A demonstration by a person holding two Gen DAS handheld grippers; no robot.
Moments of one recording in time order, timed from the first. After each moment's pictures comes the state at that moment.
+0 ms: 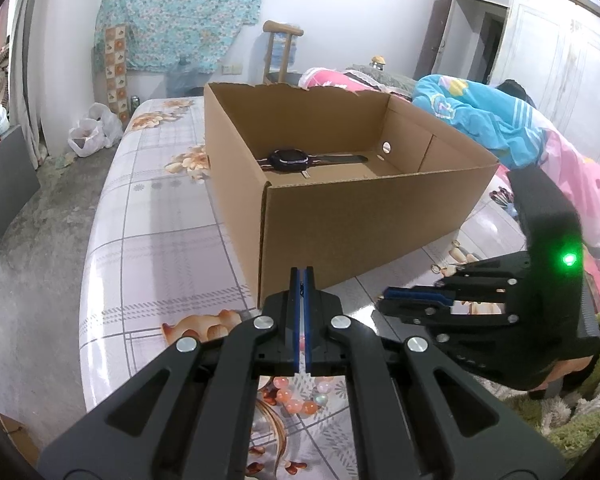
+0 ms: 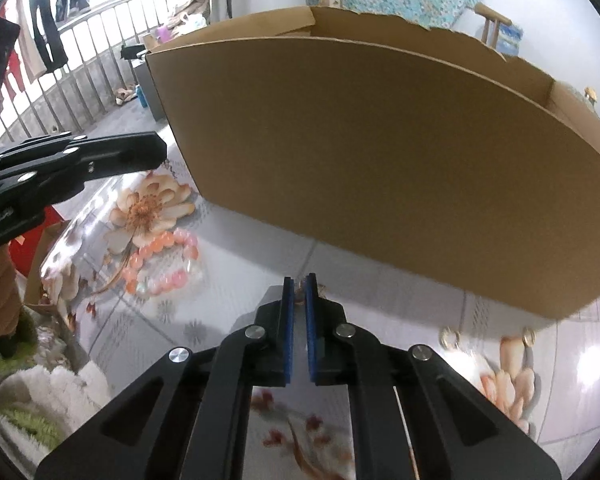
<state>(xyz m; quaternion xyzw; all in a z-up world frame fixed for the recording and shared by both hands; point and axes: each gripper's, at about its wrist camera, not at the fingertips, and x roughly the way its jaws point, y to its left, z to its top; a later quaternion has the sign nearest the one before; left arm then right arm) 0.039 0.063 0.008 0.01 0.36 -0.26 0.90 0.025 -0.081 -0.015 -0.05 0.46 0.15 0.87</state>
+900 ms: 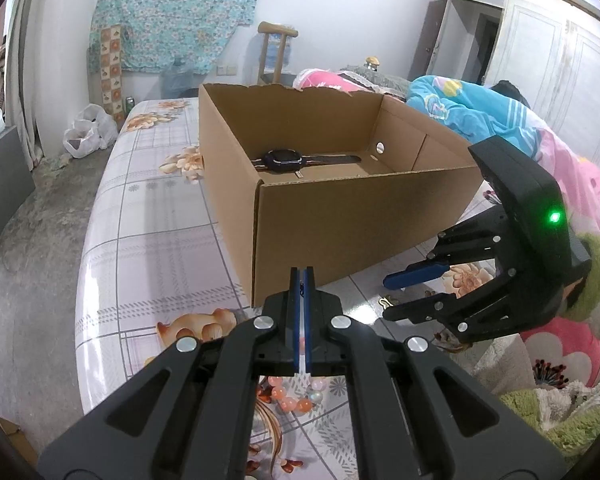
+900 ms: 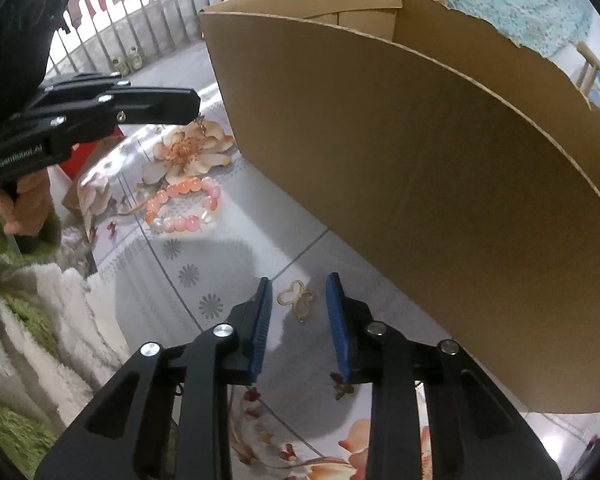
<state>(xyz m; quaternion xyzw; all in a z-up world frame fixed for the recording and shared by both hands) 0.036 0.061 0.009 0.01 0.35 -0.27 0.90 0.053 -0.096 -0.013 -0.16 0.49 0.31 0.80</state>
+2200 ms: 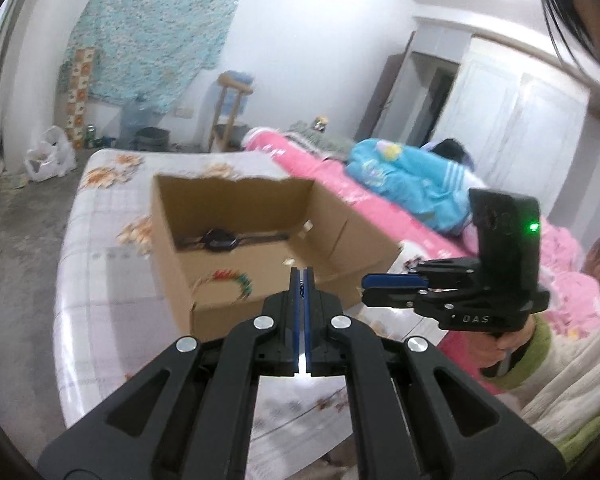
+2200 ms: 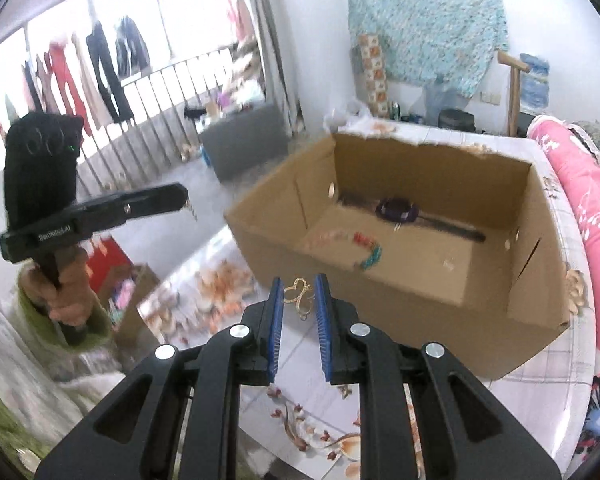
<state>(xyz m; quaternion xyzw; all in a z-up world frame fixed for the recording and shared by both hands) 0.023 0.066 0.097 -0.08 0.27 -0.37 0.88 0.022 -0.176 0.102 0.02 0.35 0.28 0.90</state>
